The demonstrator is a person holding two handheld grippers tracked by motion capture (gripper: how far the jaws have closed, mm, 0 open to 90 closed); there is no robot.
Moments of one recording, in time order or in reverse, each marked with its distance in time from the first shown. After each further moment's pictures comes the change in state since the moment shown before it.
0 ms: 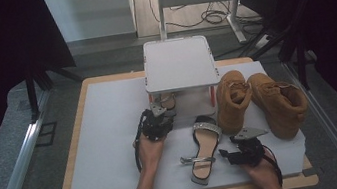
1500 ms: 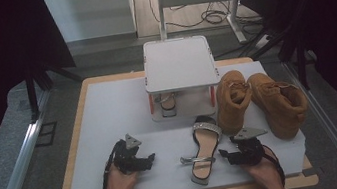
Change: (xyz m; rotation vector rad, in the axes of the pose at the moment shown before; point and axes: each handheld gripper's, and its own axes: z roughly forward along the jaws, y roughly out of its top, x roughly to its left) left arm 0.037 -0.092 -0.070 0.140 -0.055 0.029; right arm 0.001 0.001 0.000 0.007 -0.001 -0.002
